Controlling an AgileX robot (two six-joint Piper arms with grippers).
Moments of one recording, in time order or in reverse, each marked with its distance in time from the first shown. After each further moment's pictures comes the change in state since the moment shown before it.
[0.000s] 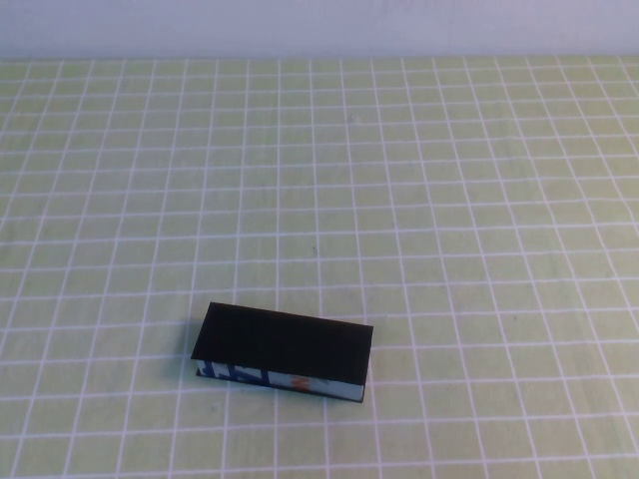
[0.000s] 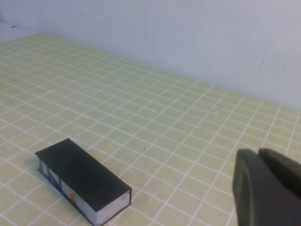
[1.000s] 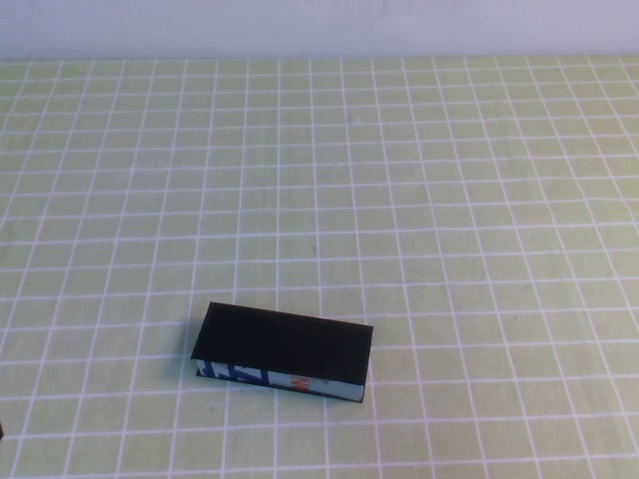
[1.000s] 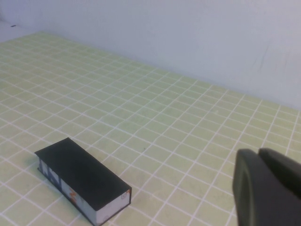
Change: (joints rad) right arm 0.000 0.000 0.000 0.000 0.002 0.000; left arm -0.330 0.065 -0.415 -0.006 0.710 0.065
